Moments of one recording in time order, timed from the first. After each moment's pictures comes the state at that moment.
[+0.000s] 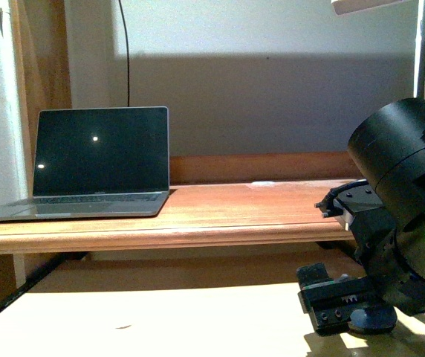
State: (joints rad) left arm -0.01 0.01 0.01 0.00 0.00 -0.01; right arm 0.47 1.66 1.14 -0.14 0.33 0.08
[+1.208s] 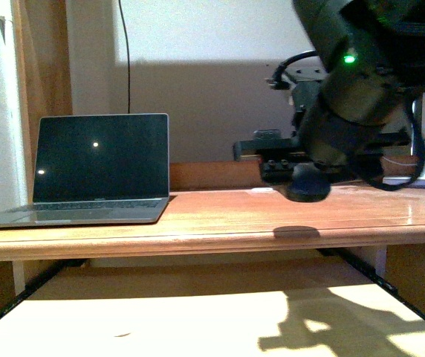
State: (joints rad) left arm -0.01 0.01 0.01 0.00 0.00 -0.01; right arm 0.56 1.81 1.73 -0.38 0.36 0.12
